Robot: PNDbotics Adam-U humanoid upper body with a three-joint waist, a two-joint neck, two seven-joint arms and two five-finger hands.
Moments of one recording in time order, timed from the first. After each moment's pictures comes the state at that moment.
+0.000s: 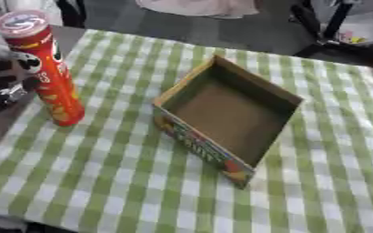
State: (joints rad) left arm -0.47 0.62 0.09 -1.30 0.19 0.03 0.08; right arm -0.47 -0.55 -0.21 -1.30 -0.34 -0.16 0.04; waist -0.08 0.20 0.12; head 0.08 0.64
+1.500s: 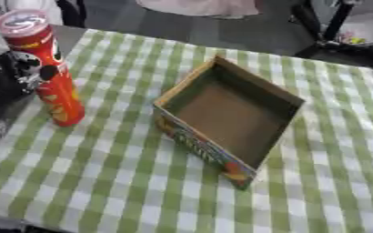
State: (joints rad) left arm -0.56 0.57 0.07 -1.29 0.18 0.01 0.06; right arm -0.47 -0.54 -0.21 -1.30 -0.35 -0.16 0.04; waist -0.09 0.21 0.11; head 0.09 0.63
